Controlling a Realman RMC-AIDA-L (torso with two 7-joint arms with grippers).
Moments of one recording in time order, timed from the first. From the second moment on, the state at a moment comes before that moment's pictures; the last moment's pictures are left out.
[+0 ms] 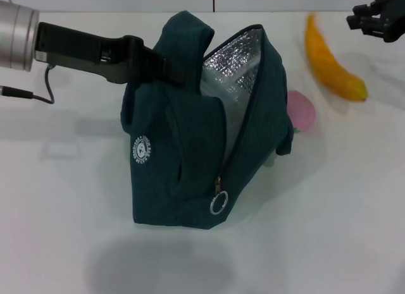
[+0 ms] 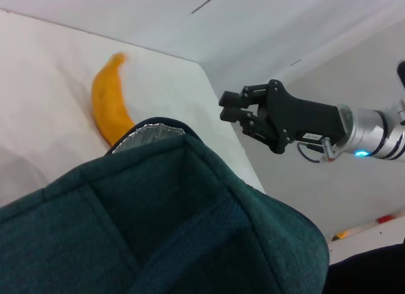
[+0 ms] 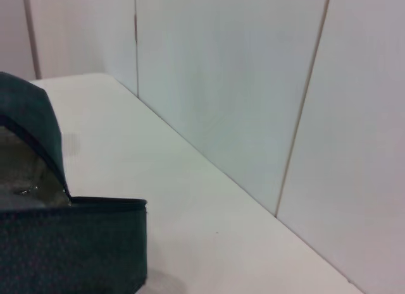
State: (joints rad) left arm -0.76 -1.96 0.75 0.83 2.05 1.83 -2.52; right arm 0.78 1.89 -0.83 -0.81 -2.12 -1.28 1.62
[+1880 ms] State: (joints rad) left arm -0.76 -1.95 0.74 0.84 2.05 1.82 -2.43; right arm 0.91 1.92 -0.89 -0.76 -2.57 -1.29 2.66
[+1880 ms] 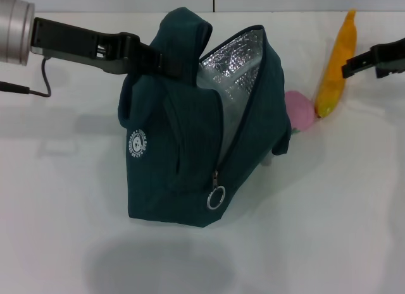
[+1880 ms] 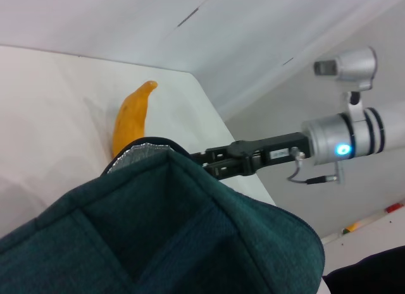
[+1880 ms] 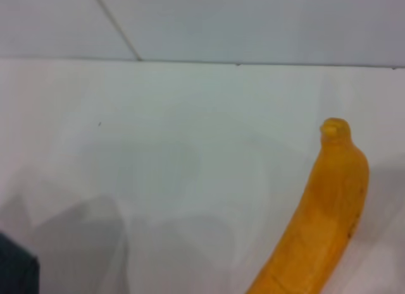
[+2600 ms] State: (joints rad) left arm -0.76 -1.93 0.75 0.84 2.05 1.83 -2.35; right arm 0.90 1.96 -0.88 -0.62 -2.43 -1.10 2.70
